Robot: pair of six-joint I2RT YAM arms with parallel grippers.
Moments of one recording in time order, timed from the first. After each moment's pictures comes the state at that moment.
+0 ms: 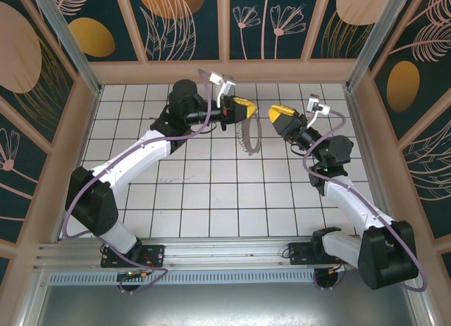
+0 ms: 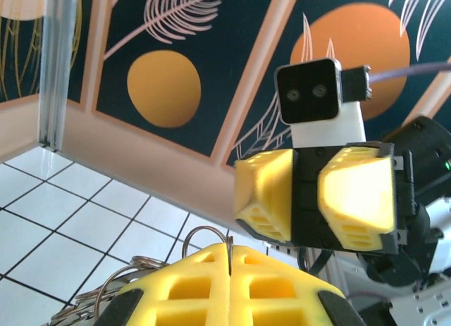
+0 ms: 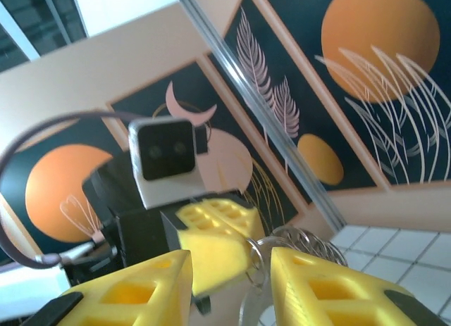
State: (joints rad) left arm -0.62 1.62 1.38 0.20 0.81 -0.34; right arm 0.25 1.10 0.61 0.99 -0.72 0.94
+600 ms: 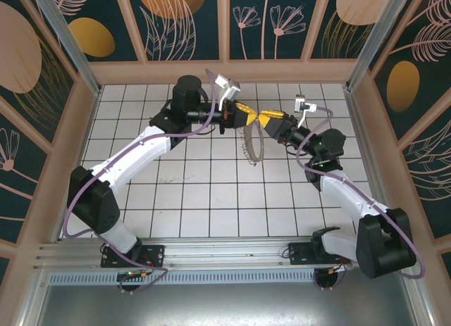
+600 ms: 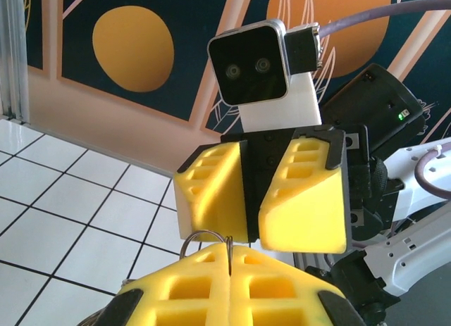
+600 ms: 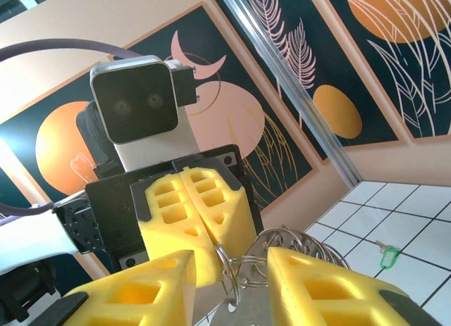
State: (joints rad) left arm -0.62 1.63 1.44 0.03 0.91 -0.23; right arm 0.28 1.19 0.63 0.99 -0.82 0.92
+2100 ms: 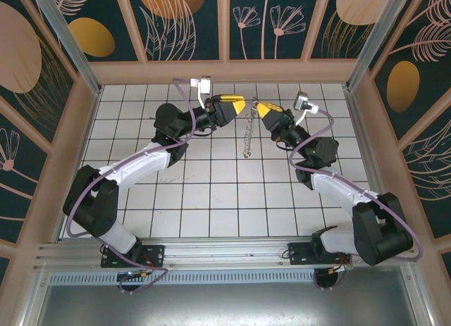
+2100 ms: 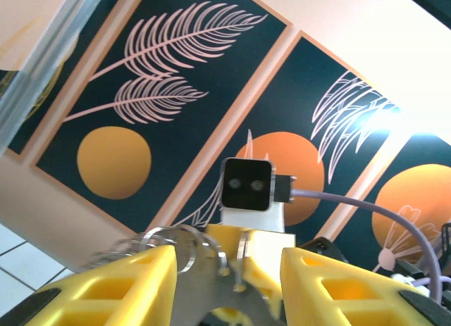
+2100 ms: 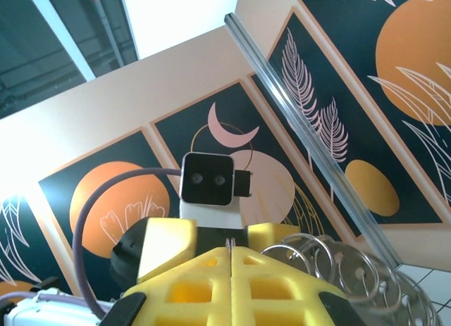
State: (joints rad) left arm -0.60 1.60 1.09 0.98 0.72 -0.98; right arm 0.39 1.30 0.64 1.33 -0.58 1.02
